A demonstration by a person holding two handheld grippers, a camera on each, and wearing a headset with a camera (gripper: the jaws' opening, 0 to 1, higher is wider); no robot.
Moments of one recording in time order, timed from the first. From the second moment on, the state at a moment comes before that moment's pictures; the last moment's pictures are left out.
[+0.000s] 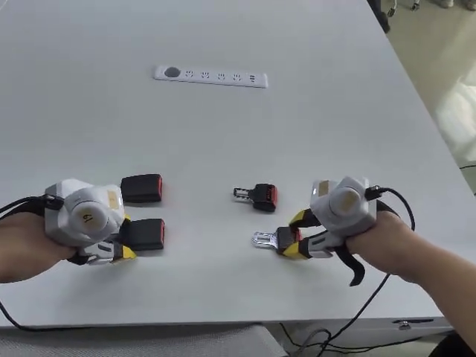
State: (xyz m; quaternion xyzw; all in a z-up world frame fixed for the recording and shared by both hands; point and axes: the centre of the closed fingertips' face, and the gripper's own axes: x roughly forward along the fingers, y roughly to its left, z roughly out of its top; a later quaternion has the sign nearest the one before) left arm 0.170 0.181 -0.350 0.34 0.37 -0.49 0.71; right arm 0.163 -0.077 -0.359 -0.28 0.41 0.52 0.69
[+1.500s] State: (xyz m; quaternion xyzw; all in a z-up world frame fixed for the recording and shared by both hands) left arm 0.165 0.185 -0.356 0.42 0.36 -0.56 0.62; right arm 0.171 -0.010 -0.366 -0.33 0.38 0.55 0.66
